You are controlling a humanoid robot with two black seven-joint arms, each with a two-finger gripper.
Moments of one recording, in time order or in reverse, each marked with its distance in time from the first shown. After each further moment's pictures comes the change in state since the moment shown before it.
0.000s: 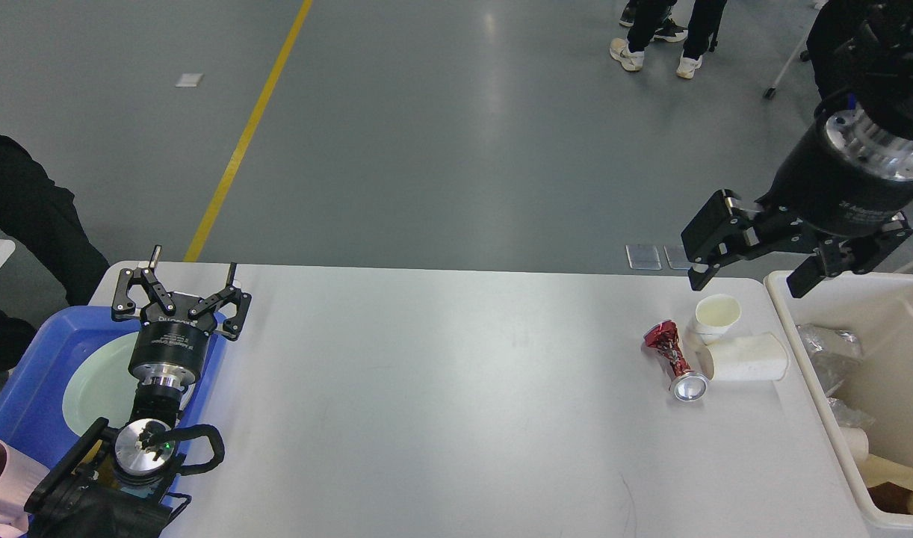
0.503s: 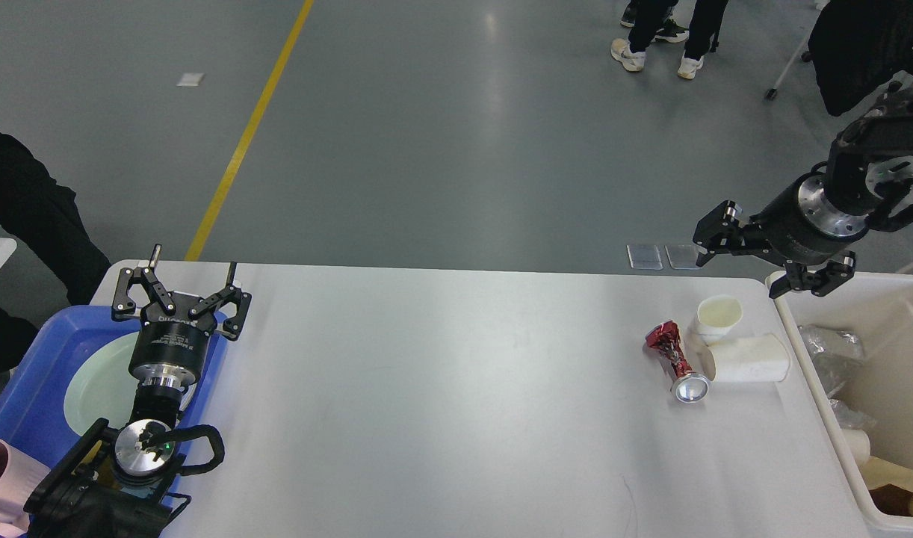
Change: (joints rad) left arm -0.001 0.000 0.000 0.000 0.000 0.000 0.000; right arm -0.650 0.011 0.021 -0.507 0.196 -0.295 0.001
